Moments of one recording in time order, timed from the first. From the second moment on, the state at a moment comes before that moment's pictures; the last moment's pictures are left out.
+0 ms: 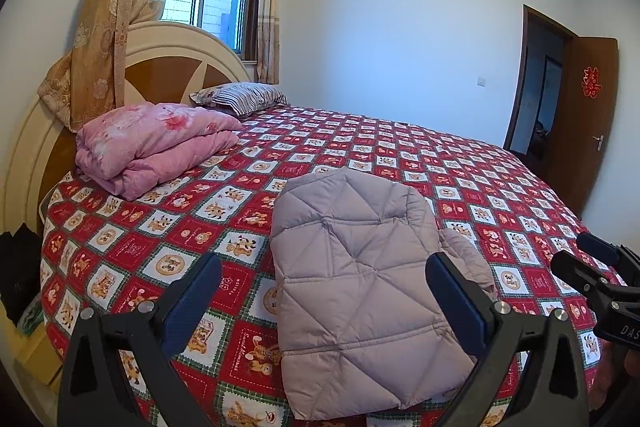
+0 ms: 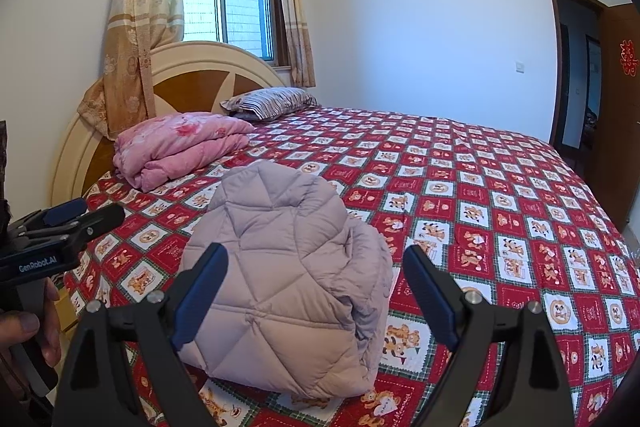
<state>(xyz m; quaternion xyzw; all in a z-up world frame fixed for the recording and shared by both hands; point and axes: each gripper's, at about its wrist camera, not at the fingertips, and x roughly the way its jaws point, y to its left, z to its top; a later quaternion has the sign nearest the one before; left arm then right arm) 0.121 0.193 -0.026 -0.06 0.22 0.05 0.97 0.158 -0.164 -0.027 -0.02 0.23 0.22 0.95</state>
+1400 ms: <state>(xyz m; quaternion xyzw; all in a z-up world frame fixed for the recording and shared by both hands) 0.121 0.195 -0.028 -0.06 0.21 0.07 0.97 0.155 -0.161 -0.022 -0.02 0.21 0.22 0.95</state>
